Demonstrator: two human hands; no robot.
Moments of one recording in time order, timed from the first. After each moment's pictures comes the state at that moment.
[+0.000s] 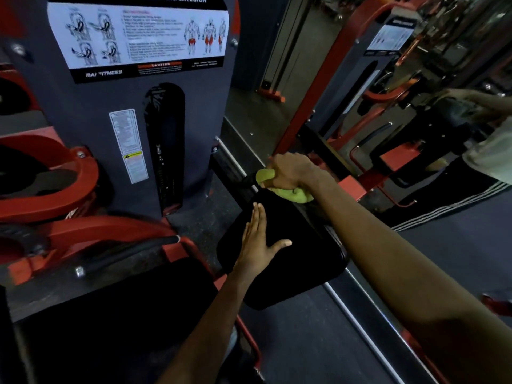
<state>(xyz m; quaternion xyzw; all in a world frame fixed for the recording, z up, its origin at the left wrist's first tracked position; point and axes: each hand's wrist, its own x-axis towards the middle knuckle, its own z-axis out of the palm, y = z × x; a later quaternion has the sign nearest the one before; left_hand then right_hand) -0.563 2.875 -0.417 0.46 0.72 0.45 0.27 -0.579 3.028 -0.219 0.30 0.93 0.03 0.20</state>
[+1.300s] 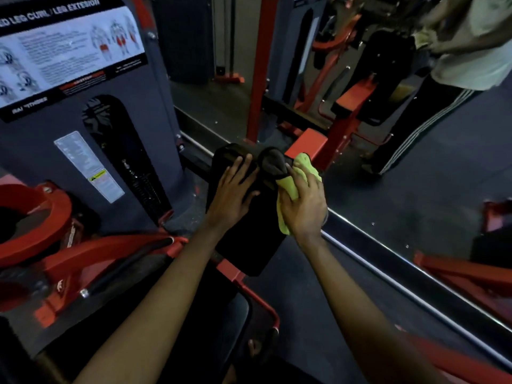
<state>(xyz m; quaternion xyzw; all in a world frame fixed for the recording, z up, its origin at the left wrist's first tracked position) -0.571 2.890 -0.357 0.71 0.63 0.32 -0.01 -0.374 2.915 -0.308 0.55 0.74 -0.09 -0.37</state>
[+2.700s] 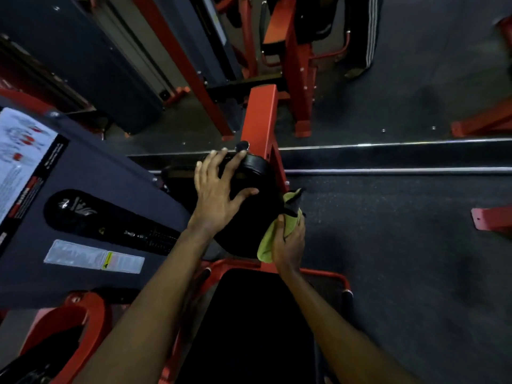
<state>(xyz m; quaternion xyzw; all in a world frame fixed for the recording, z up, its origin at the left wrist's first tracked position) -0.539 2.917 -0.333 0.82 0.55 0.18 0.00 -0.423 2.832 -0.491 0.68 0.29 -0.39 -0.56</state>
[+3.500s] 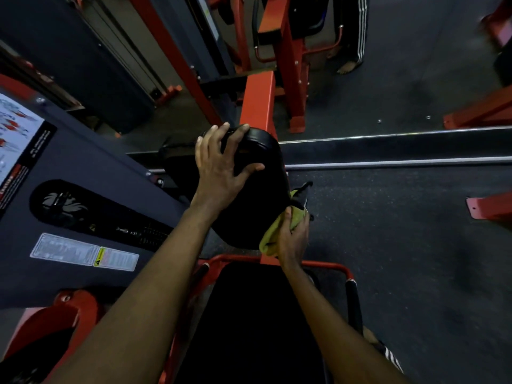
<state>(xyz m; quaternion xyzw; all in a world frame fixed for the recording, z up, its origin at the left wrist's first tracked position) -0.541 2.922 -0.343 0.83 0.51 0.21 -0.06 -0.443 2.820 -0.536 0.71 0.21 -0.39 -0.54</state>
